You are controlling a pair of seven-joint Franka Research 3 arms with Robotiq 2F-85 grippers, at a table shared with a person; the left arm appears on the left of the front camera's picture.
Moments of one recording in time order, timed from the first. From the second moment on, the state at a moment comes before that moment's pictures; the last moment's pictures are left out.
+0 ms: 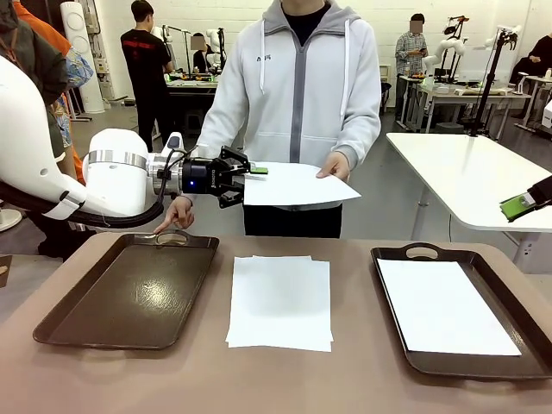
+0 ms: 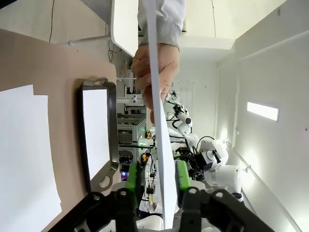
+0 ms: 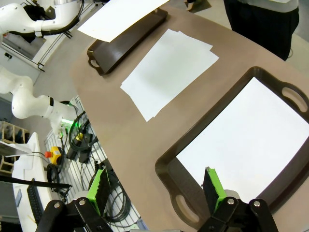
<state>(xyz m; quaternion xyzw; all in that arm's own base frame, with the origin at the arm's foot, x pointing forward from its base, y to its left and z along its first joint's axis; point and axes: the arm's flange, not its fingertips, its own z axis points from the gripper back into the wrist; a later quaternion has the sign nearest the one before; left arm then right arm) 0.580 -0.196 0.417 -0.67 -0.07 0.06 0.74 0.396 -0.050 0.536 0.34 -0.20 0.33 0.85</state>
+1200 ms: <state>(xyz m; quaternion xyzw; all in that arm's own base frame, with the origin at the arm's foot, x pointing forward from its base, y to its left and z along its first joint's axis) 0.581 -0.192 0.415 -0.66 -0.08 0.07 0.74 0.396 -0.050 0.536 0.34 -0.20 0.33 0.85</state>
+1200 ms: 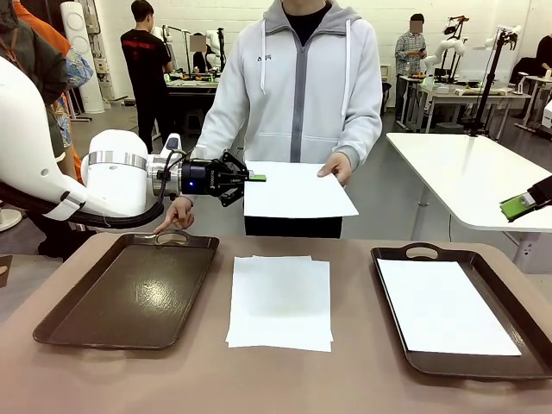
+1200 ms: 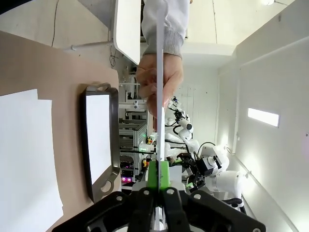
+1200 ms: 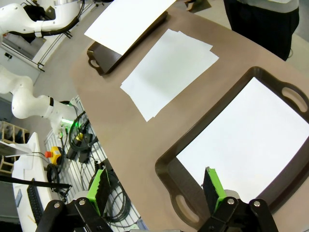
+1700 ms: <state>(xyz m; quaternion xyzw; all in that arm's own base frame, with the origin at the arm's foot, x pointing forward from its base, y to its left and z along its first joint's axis) 0.582 -0.192 0.415 -0.66 -0.08 0.07 0.74 0.396 -0.050 0.536 0.34 -0.20 0.33 0.85</state>
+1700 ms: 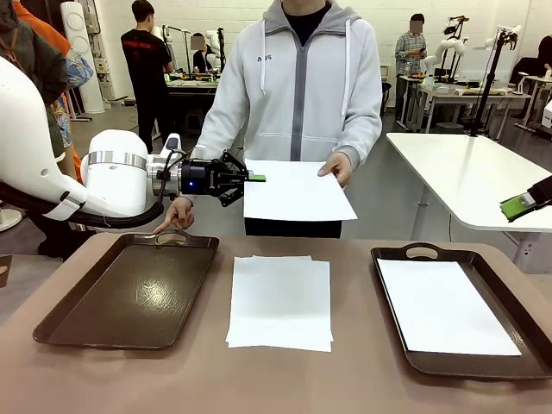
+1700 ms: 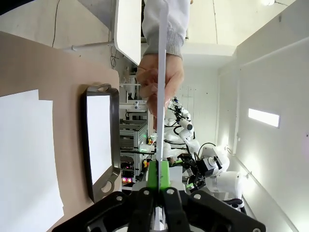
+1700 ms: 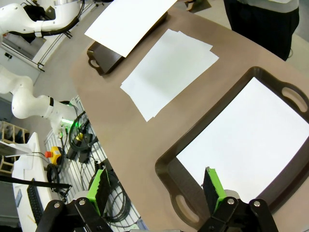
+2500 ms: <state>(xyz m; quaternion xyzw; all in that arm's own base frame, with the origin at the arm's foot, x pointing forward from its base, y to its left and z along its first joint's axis) 0.582 -0.192 0.415 -0.66 -0.08 0.07 0.74 0.396 -0.050 0.536 0.34 -0.20 0.33 0.85</state>
